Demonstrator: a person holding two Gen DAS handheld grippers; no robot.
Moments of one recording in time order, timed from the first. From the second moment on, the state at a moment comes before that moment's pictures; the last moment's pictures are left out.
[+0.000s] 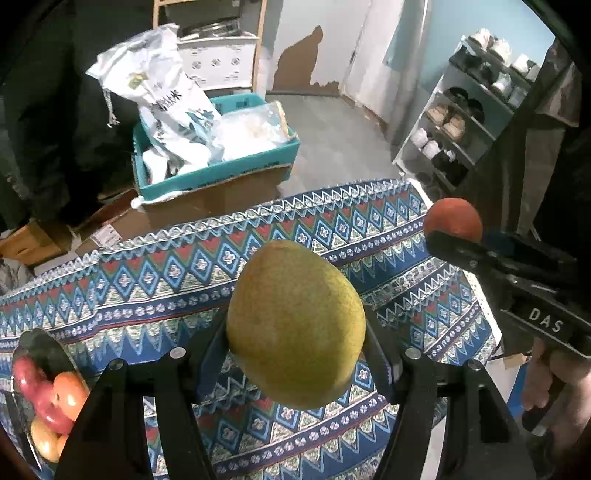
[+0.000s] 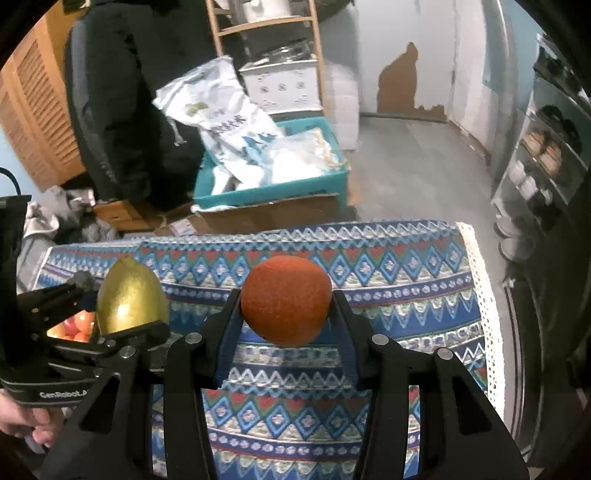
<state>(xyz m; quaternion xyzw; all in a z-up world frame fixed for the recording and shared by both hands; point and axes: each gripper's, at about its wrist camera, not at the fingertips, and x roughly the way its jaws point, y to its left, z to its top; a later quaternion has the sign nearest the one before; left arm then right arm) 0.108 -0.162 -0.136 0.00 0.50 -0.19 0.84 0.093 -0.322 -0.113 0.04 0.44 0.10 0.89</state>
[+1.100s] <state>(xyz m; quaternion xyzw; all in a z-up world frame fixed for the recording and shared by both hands) 0.041 0.002 -0.114 -0.06 0.48 -0.11 0.87 0.090 -0.162 -0.099 -0.01 0.45 0.23 0.86</state>
